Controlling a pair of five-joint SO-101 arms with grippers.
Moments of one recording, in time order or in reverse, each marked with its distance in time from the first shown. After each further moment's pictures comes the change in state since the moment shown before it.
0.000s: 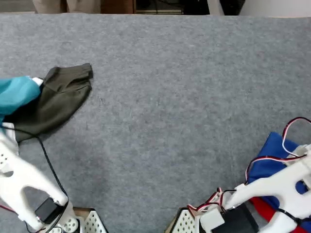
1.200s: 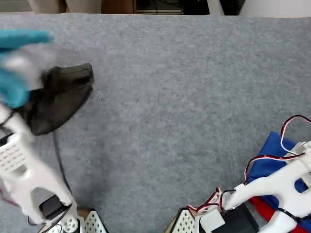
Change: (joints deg) left arm 7.7 -24.3 0.4 -10.1 0.0; right arm -1.8 0.0 0.0 -1.4 -0.1
